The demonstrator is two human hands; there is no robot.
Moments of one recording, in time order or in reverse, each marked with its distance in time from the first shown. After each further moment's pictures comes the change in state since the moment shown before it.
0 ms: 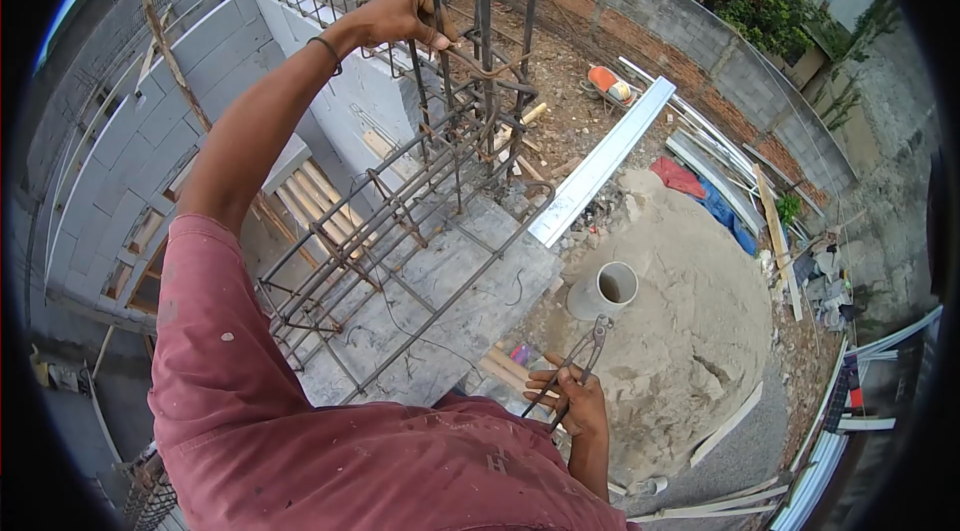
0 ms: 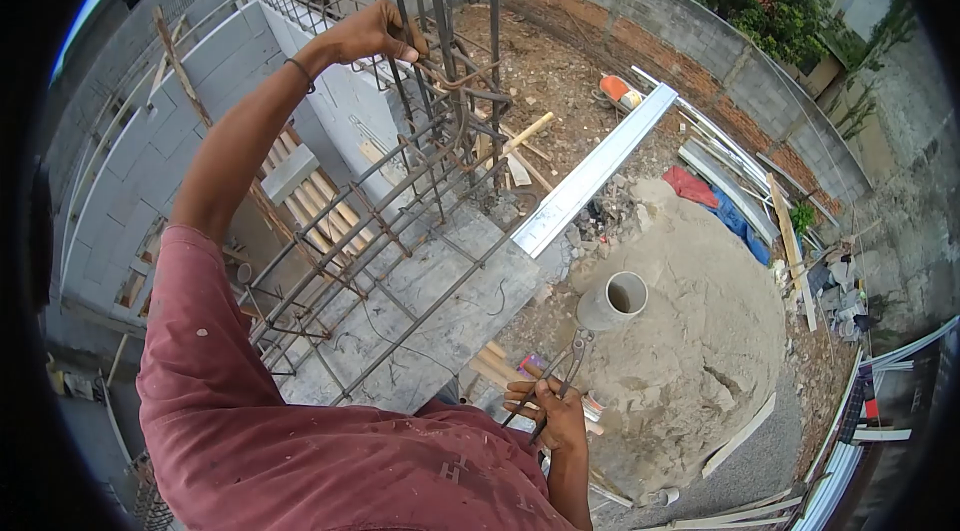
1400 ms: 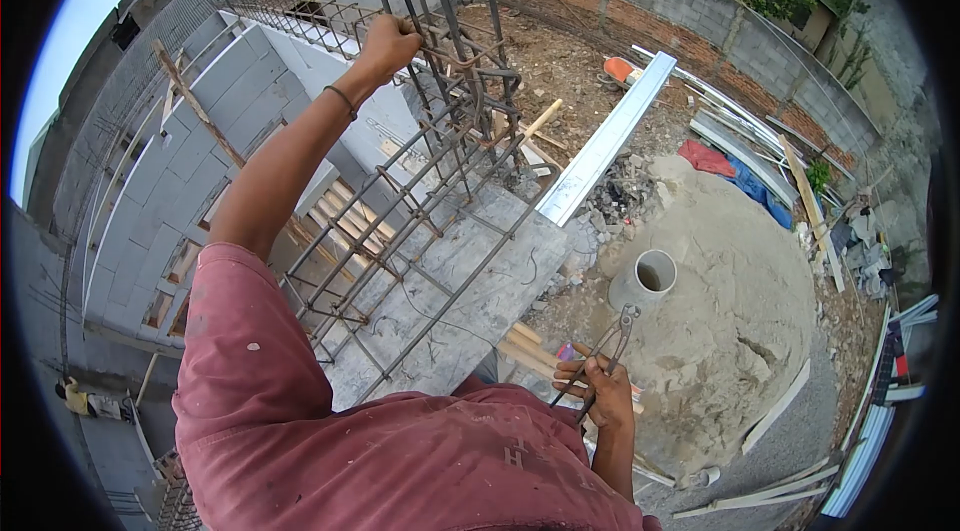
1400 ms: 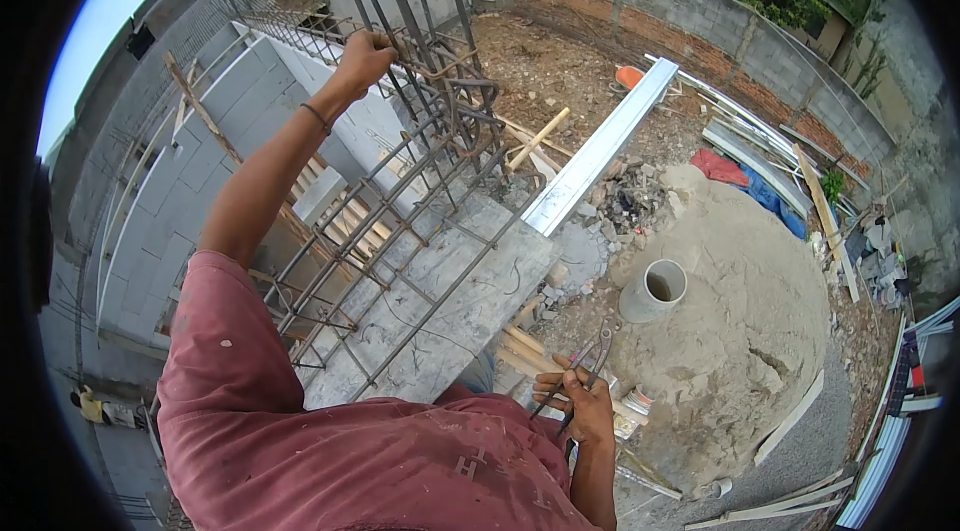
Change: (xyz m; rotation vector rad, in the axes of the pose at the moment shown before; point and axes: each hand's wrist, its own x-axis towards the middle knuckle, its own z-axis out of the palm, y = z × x) left_hand -0.011 0.009 0.051 0.105 0.610 -0.302; right_hand -0.031 0.013 -0.022 -0.016 0.032 -0.057
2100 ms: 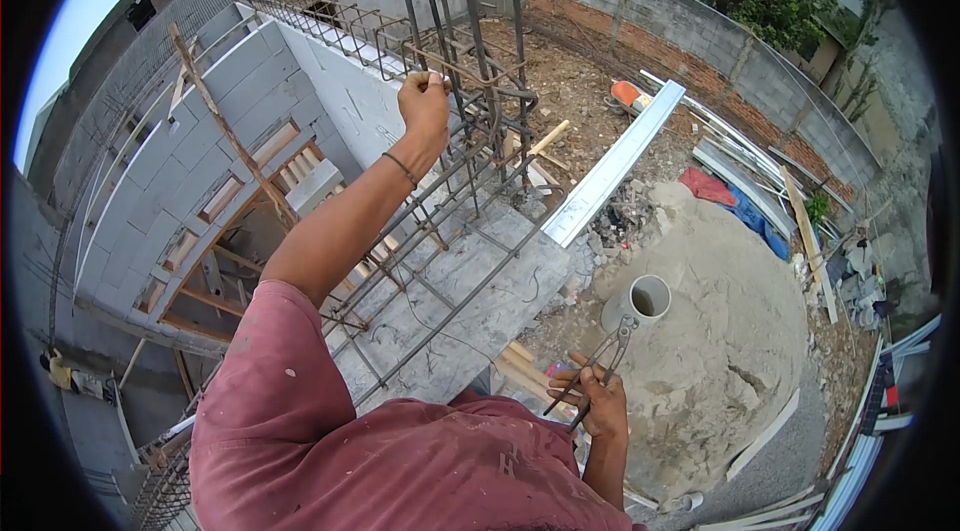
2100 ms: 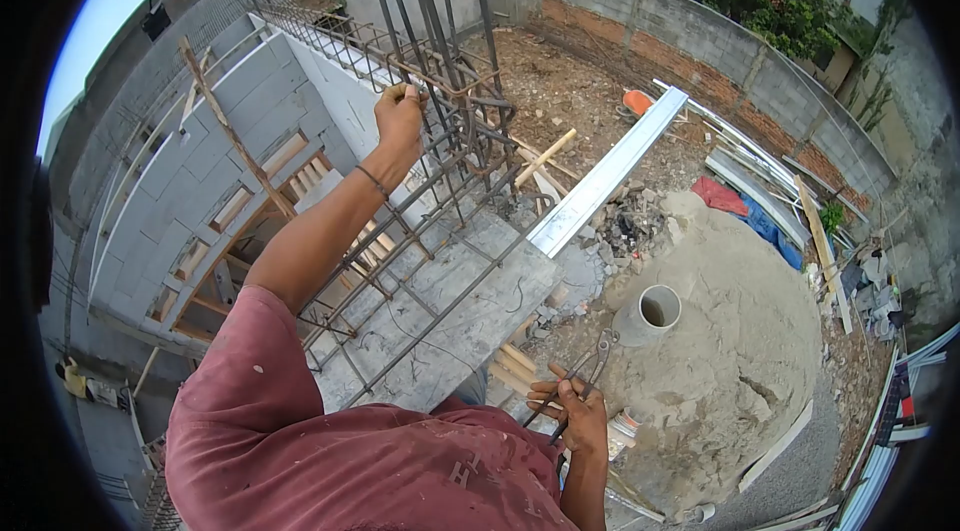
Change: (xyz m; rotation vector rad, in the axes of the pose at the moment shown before) left_hand -0.056 -0.028 0.087 -0.797 0.469 -0.214; right_hand 0.016 -0.008 0.009 0.001 -0.032 -0.044
